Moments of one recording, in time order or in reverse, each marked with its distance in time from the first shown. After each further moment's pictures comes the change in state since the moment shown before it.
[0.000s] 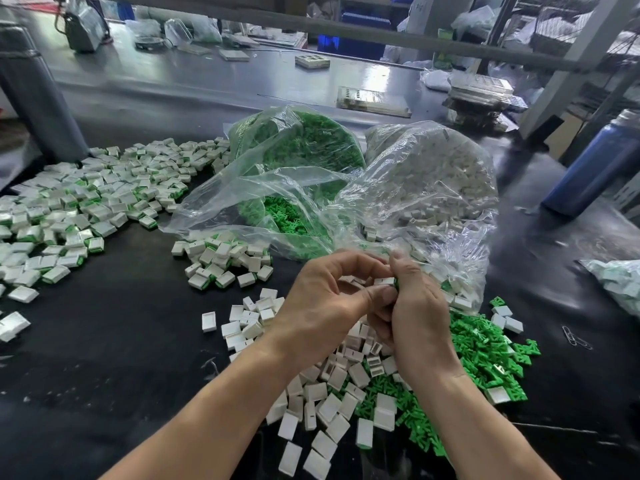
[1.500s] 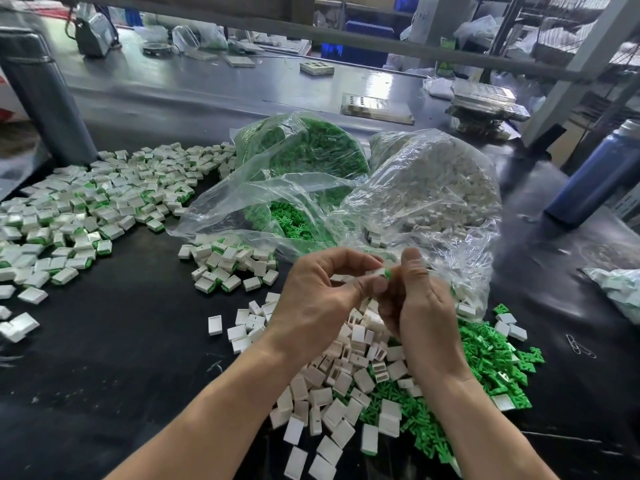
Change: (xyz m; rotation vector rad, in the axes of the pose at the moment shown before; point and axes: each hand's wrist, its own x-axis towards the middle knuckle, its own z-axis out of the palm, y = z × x) left_hand 0.003 -0.003 -0.012 0.078 0.105 0.033; right_hand 0.006 0.005 -0.010 -0.119 -0.031 -0.136
